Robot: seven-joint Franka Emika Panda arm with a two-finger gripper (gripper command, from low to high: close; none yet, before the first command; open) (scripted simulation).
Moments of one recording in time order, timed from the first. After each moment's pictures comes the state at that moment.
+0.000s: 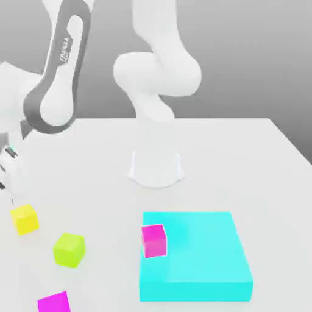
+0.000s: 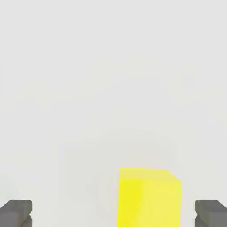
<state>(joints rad) -0.49 0.18 -0.39 -2.65 0.22 2.82 0.59</state>
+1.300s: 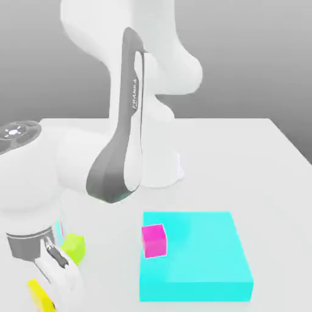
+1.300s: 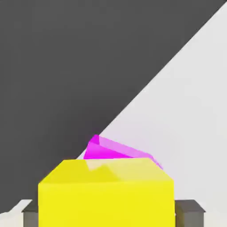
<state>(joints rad) -0.17 0.40 -0.16 -2.22 0.13 2.62 1.17</state>
